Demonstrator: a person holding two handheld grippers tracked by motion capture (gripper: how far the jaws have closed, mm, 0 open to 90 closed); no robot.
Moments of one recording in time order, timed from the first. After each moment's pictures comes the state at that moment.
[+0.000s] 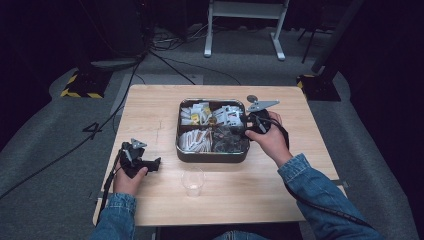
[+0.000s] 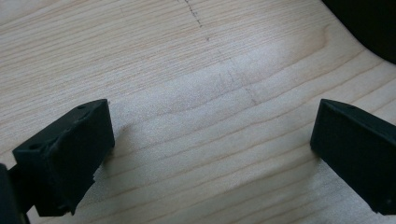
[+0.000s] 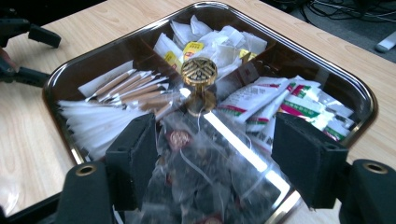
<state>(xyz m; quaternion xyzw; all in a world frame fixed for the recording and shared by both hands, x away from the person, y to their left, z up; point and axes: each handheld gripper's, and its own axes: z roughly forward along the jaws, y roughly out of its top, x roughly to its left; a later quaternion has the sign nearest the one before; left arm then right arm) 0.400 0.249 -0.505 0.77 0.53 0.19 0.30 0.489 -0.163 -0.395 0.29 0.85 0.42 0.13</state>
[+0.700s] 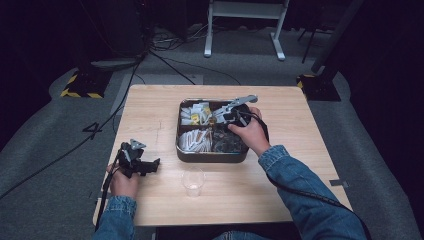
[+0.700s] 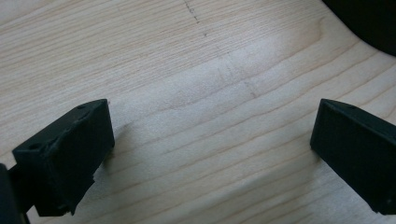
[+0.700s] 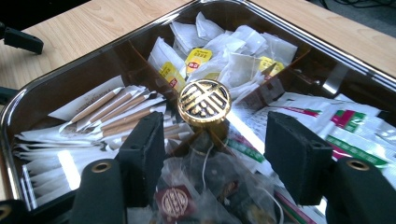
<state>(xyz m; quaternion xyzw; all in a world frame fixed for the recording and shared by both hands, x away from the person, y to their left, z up) 0.399 0.255 -0.505 0.78 0.52 0.19 0.30 0.530 -0.116 -0.423 0.29 0.86 0.41 0.10</state>
